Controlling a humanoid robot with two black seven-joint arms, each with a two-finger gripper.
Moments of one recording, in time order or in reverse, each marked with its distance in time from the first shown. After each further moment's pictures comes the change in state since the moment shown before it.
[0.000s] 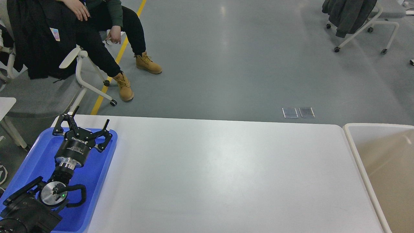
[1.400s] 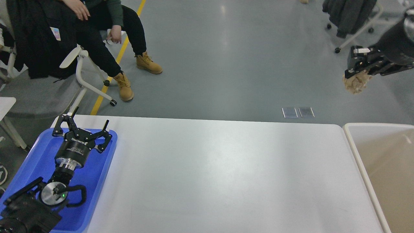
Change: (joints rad) left arm 0.000 0.001 0.000 0.000 0.000 0.000 0.001; right arm 0.939 0.186 -0.326 0.346 -0.131 0.495 0.227
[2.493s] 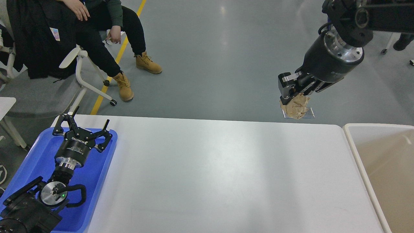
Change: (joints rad) left arm 0.000 0.000 0.000 0.000 0.000 0.000 0.000; right arm 0.391 0.326 0.121 0.555 -0.005 -0.048 0.002
